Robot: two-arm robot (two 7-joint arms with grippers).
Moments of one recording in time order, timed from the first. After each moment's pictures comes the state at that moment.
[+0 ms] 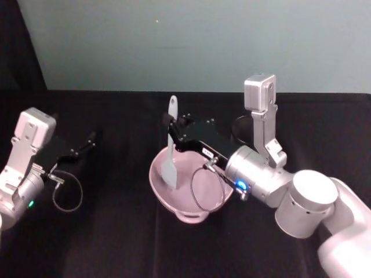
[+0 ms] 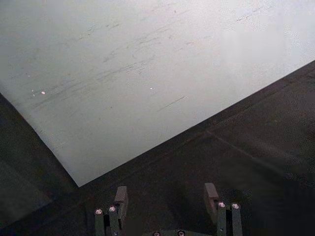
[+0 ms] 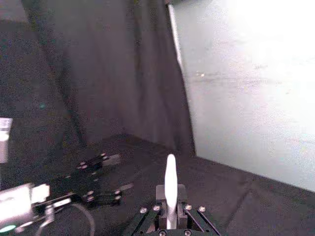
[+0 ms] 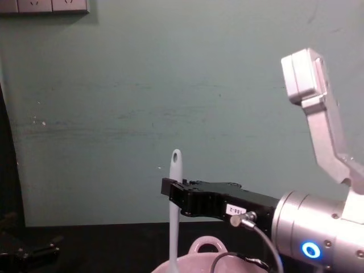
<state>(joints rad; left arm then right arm) -0.20 0.60 0.45 -1.41 -0.25 -0.12 0.03 0.32 0.24 -0.51 -1.44 0.47 0.04 0.36</state>
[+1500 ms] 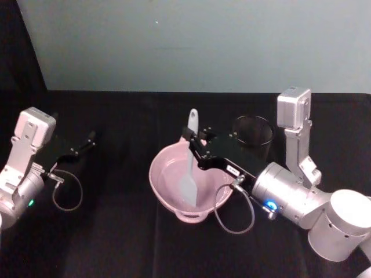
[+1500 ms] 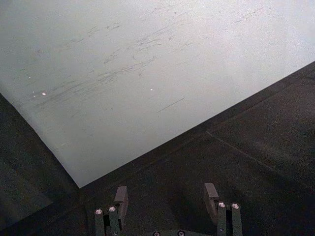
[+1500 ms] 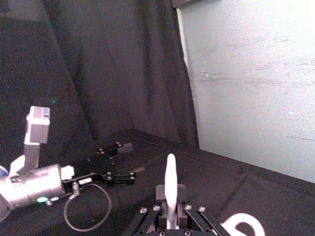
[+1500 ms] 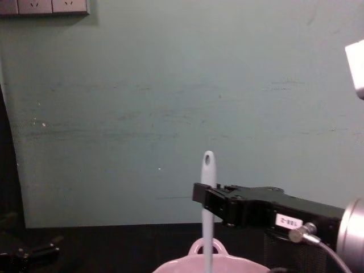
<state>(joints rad) -0.20 0.60 0.45 -1.41 -0.25 -0.12 0.03 0.17 0.33 -0.42 -1.63 0.46 0.08 0.41</state>
